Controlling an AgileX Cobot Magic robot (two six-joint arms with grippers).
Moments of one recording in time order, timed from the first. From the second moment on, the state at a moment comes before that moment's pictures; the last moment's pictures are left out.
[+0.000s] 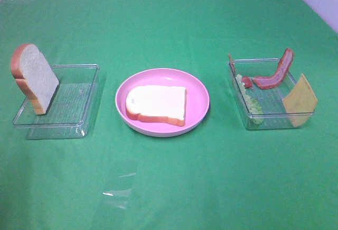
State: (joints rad) left arm 0.07 0.58 -0.80 -0.06 1.21 0.12; right arm 0.04 0.00 -0.45 0.08 1.11 -0.04
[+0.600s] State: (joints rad) left arm 0.07 0.00 -0.53 -0.10 1.09 0.12; right arm 0.04 0.00 -0.45 0.08 1.11 -0.04
